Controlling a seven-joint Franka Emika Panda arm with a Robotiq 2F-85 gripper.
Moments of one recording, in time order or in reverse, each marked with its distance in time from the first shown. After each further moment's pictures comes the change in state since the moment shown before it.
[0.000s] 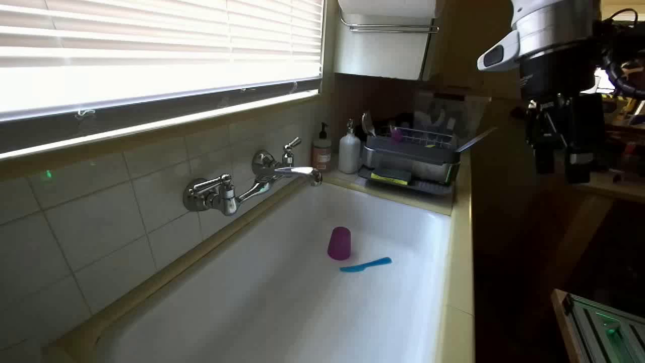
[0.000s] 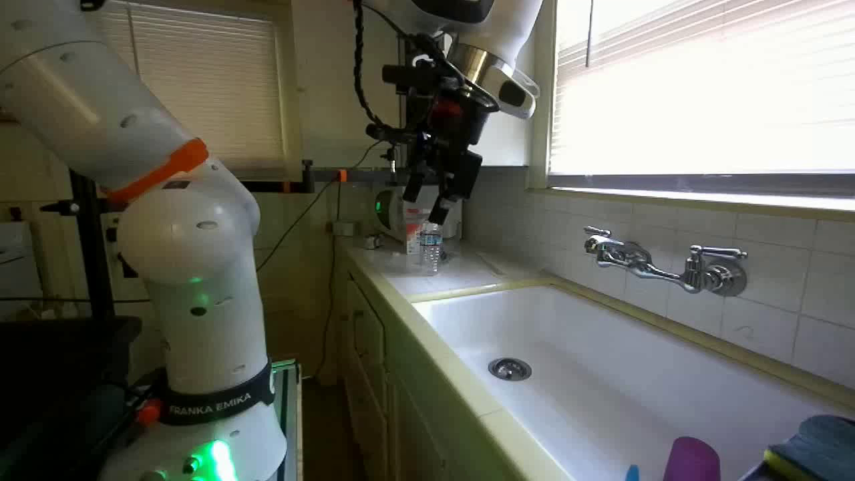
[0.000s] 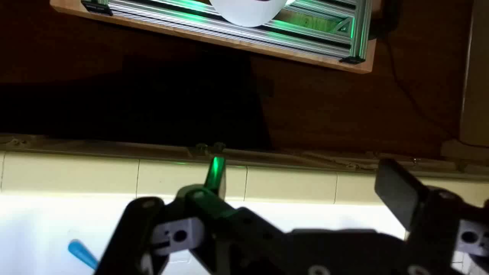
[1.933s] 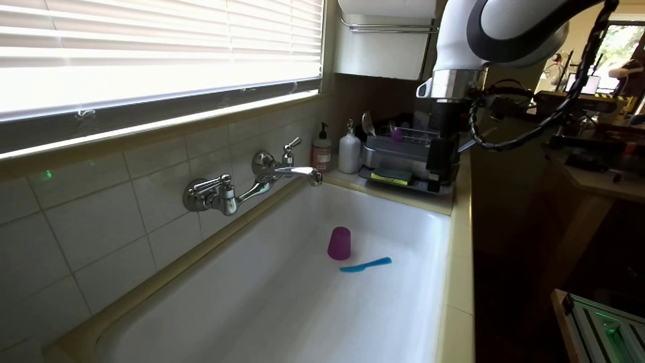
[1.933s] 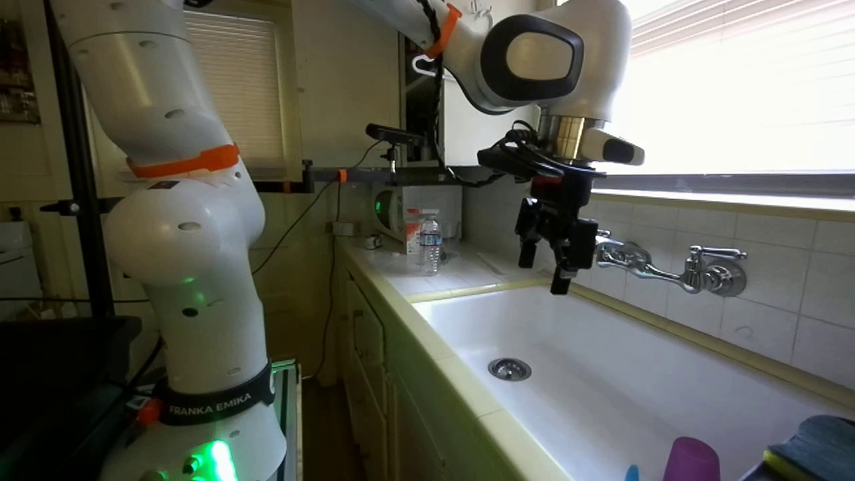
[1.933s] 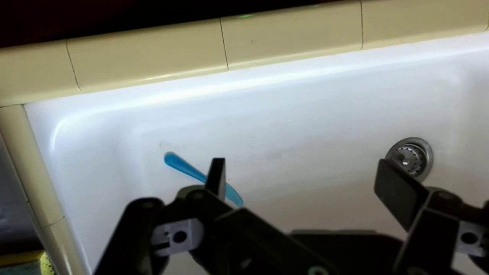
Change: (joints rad) arm -0.112 0.373 -0.014 0.067 -0.006 0.543 0.092
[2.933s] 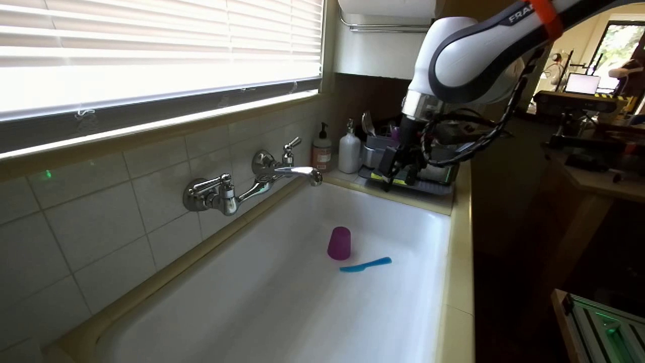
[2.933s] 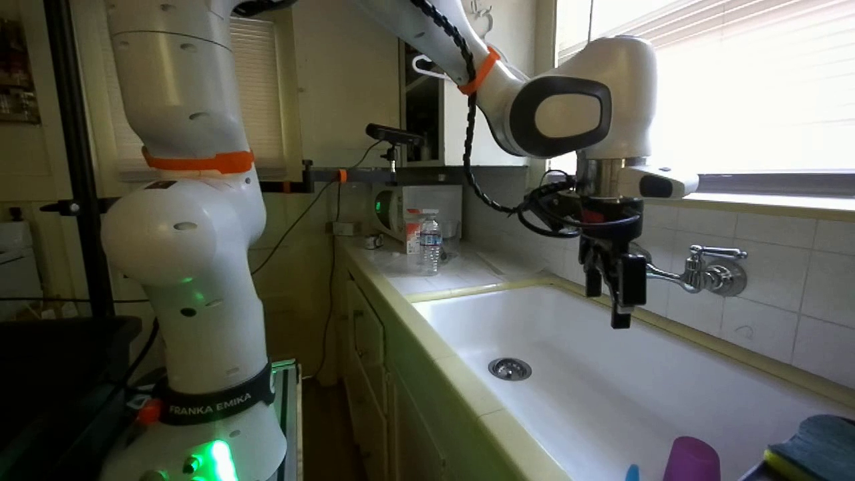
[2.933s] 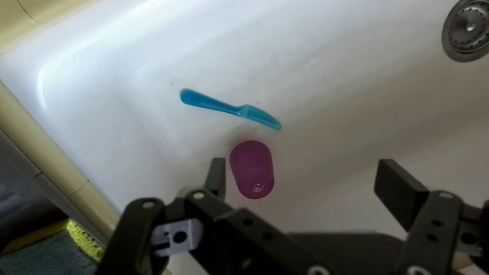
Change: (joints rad) arm -0.024 0.206 0.009 0.046 0.058 0.361 0.216
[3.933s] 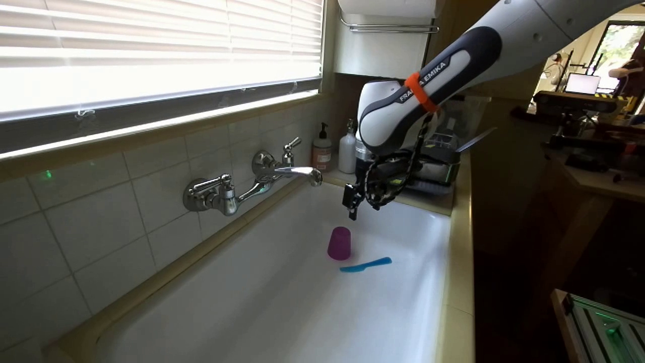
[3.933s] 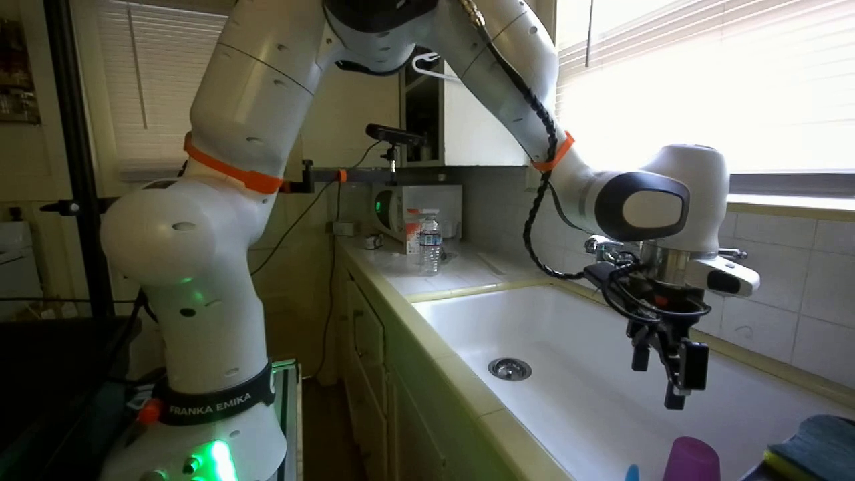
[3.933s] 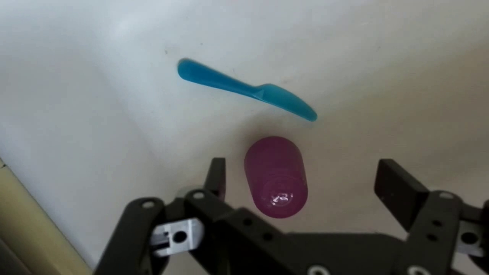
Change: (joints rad) arm -0.011 0.478 0.015 0.362 -0.013 -0.011 0.032
